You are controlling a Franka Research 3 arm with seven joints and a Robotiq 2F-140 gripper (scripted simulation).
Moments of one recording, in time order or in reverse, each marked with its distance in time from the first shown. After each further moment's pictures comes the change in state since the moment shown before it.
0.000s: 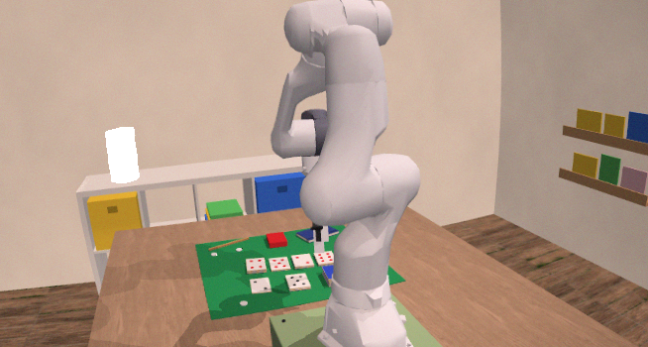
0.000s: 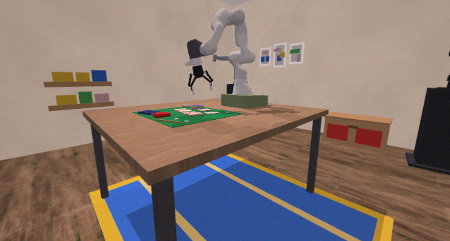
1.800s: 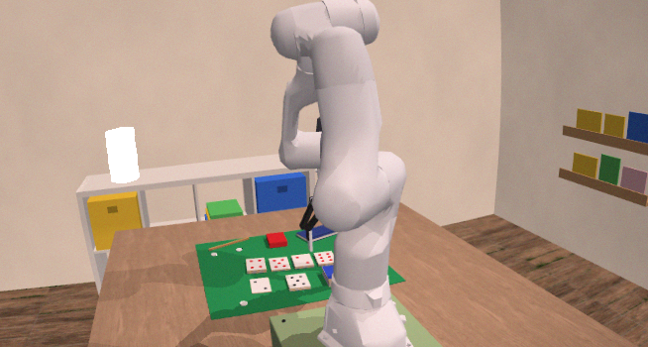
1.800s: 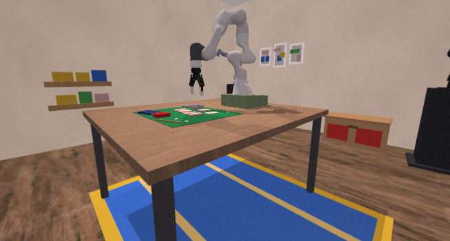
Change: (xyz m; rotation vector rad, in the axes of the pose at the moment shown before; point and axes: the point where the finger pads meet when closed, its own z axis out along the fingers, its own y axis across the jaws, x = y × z) arm 0.033 -0.044 0.011 0.152 -0.160 1.221
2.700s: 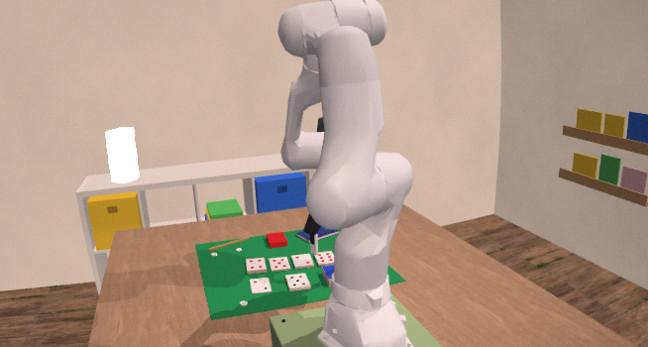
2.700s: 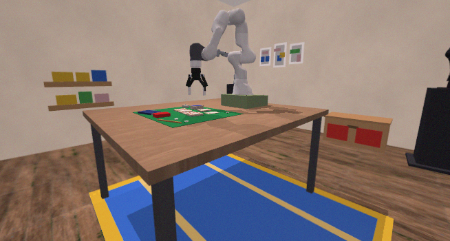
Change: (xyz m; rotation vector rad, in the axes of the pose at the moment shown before) arm 0.001 0.000 0.001 -0.009 0.003 -0.385
